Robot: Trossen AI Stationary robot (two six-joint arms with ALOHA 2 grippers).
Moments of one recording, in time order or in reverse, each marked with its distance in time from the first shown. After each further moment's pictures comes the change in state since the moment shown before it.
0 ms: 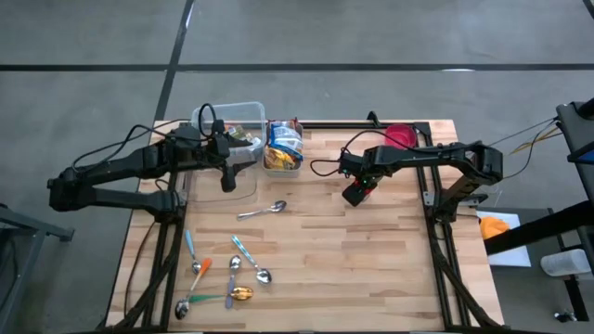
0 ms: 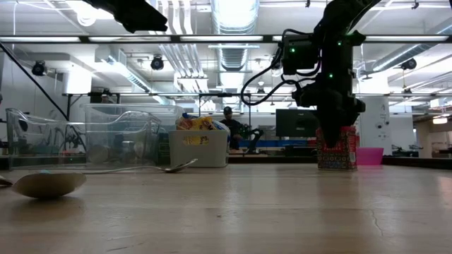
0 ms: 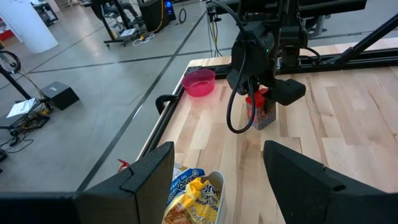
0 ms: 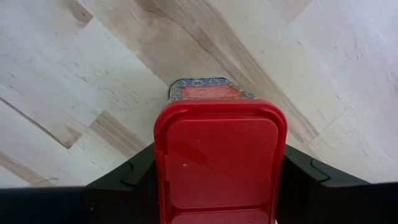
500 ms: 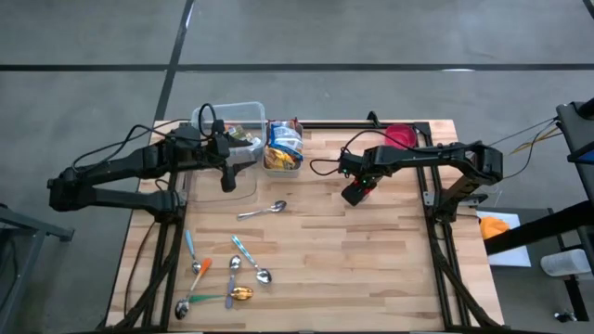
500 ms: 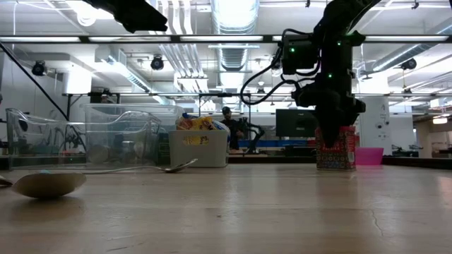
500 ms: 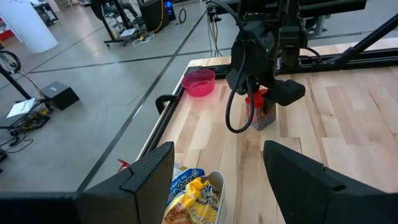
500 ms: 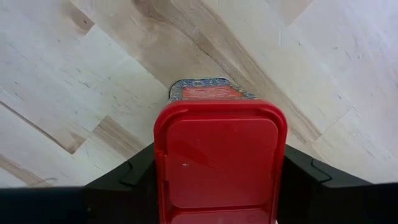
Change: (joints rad) left arm 0.000 0.000 0.000 0.000 0.000 0.000; right arm -0.001 0.000 0.000 0.009 0.000 0.023
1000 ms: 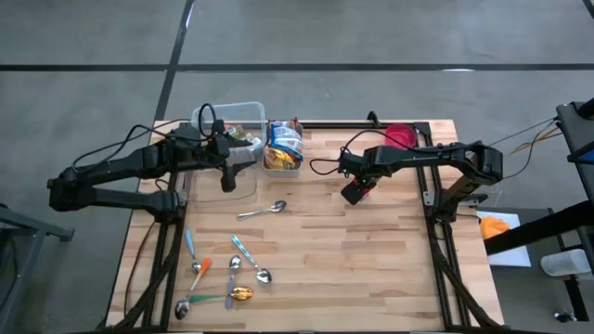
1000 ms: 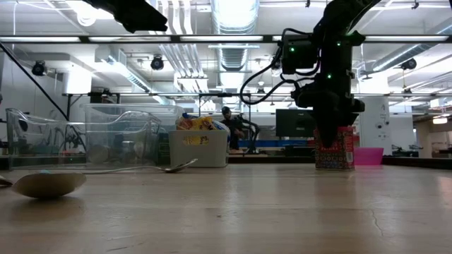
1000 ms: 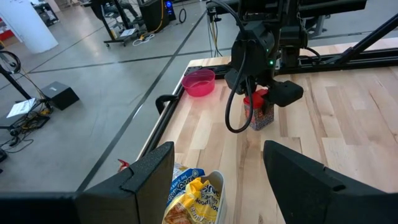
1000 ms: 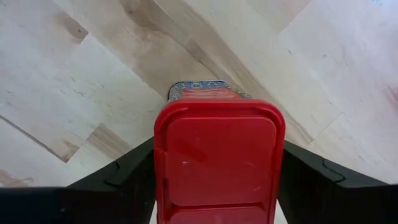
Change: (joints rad) left arm 0.000 0.000 0.000 0.000 0.000 0.000; right arm 0.001 0.000 0.000 0.007 0.033 0.002
